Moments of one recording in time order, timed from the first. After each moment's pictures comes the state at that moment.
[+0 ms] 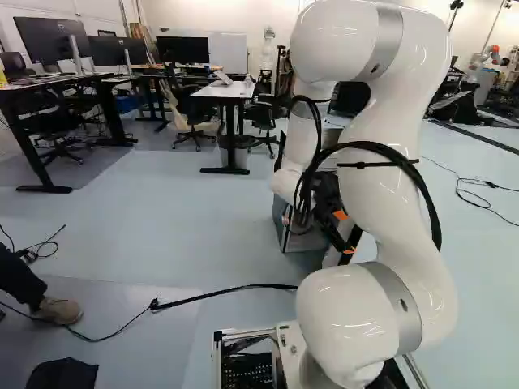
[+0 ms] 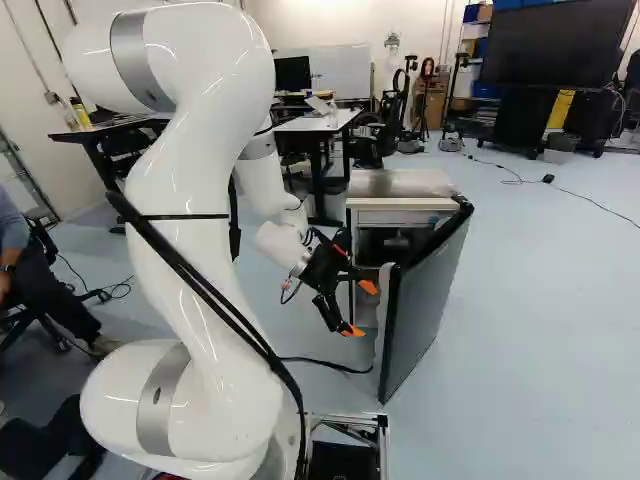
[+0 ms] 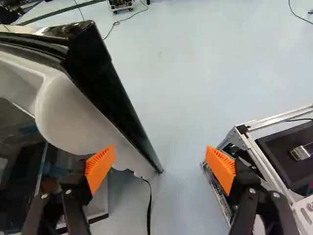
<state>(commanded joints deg) 2.0 -28.7 -34.7 106.8 54.7 0.0</state>
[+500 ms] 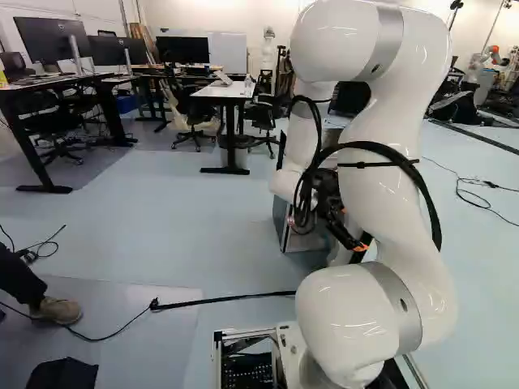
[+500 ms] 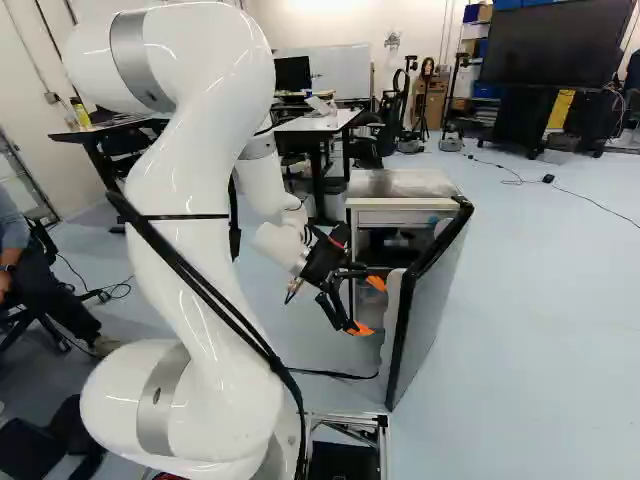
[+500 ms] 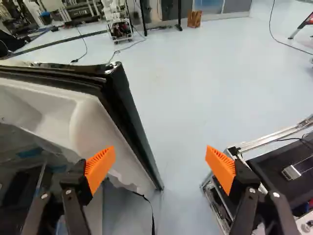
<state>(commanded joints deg) 2.0 -28.7 -34.6 108.6 64.4 0.0</state>
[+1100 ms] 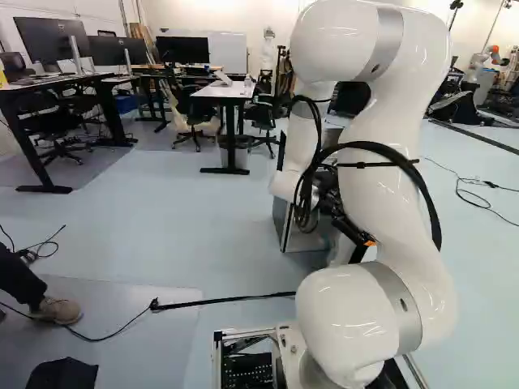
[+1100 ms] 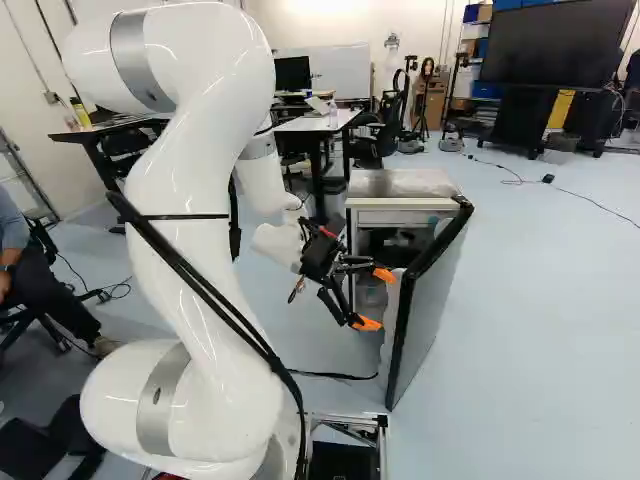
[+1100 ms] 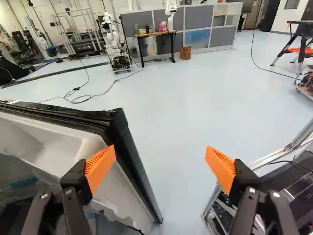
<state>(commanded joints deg) 2.3 -28.9 -35.3 110.2 73.5 0.0</state>
